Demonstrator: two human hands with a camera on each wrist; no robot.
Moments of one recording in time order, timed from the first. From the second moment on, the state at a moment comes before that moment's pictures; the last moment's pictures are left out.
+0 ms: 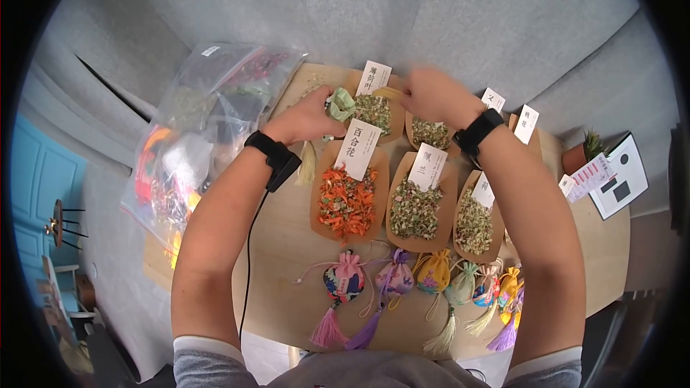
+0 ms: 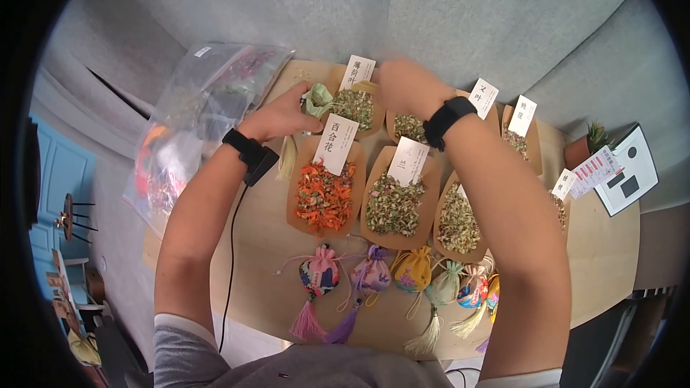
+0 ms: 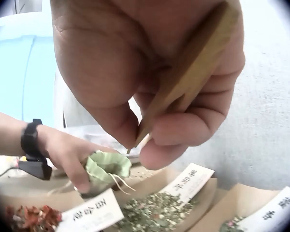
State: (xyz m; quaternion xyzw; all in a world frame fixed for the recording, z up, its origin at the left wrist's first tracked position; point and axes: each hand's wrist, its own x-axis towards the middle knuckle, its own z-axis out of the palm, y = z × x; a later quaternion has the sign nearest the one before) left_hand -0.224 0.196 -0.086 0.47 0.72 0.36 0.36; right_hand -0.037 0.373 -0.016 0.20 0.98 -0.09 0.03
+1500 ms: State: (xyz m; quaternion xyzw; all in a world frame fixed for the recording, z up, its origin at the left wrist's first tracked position) left_hand -0.225 0.196 -0.086 0.47 0.72 0.36 0.37; right_hand -0.058 0.380 -0.069 0.18 0.98 -0.09 0.00
